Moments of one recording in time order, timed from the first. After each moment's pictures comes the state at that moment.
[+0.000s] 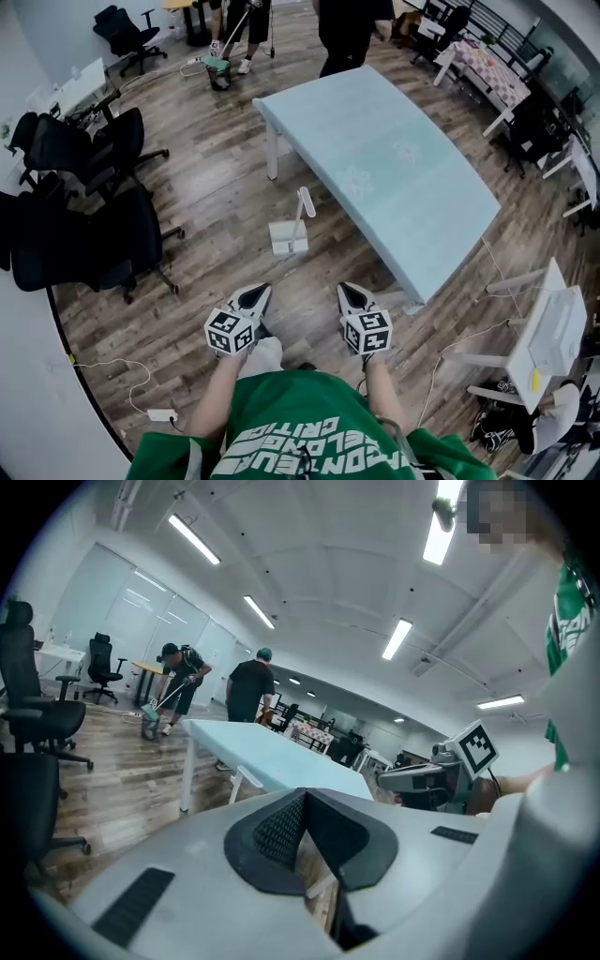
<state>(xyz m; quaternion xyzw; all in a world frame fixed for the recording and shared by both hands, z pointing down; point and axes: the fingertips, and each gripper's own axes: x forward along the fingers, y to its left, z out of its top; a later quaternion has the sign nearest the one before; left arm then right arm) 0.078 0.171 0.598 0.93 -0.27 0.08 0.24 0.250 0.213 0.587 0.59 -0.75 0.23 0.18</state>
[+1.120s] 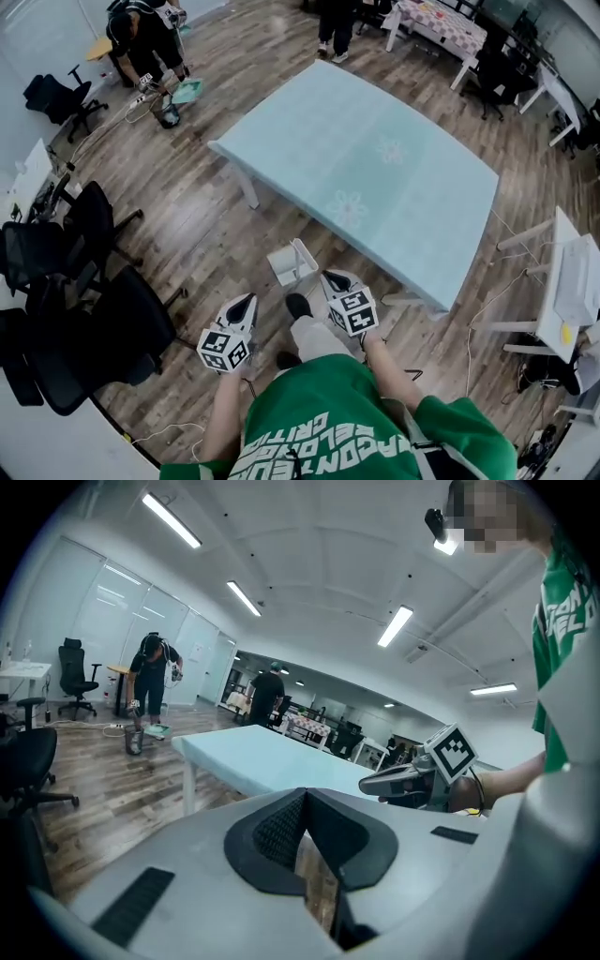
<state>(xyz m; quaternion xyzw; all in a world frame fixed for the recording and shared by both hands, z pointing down) 0.090 -0.060 0.591 0.94 -0.23 0.11 0.21 0.267 -0.021 0.621 0.62 -0.71 0.25 0.20</state>
